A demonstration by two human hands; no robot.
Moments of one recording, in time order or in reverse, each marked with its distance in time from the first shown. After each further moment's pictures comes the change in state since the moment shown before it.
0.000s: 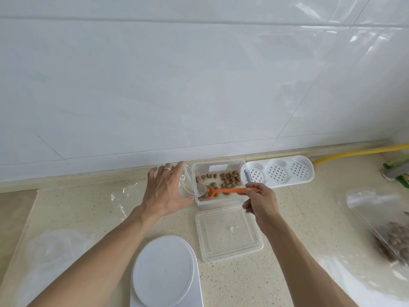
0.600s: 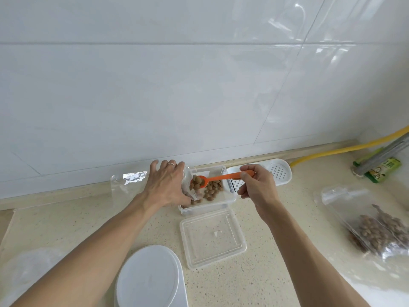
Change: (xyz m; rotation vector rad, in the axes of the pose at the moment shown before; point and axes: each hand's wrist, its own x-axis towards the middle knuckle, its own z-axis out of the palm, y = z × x) left_hand 0.036 0.048 -0.034 0.140 -0.189 0.137; right_hand -0.016 -0.060 -0.033 -0.050 0.020 -0.227
